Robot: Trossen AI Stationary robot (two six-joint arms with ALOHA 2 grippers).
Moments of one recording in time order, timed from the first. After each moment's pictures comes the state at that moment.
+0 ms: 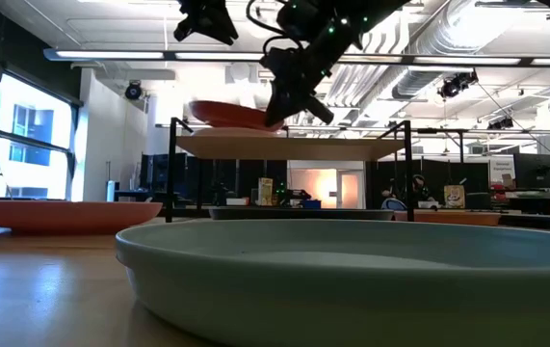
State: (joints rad) left arm 0.52 1.45 1.67 -0.87 0.02 -0.21; right arm -0.36 1.87 1.58 -0.45 0.10 -1.34
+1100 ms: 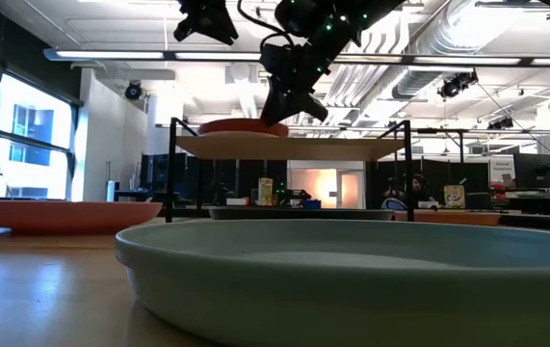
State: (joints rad) left arm 0.52 1.45 1.67 -0.87 0.02 -0.21; right arm -0.34 1.87 1.58 -0.43 0.18 -1.16
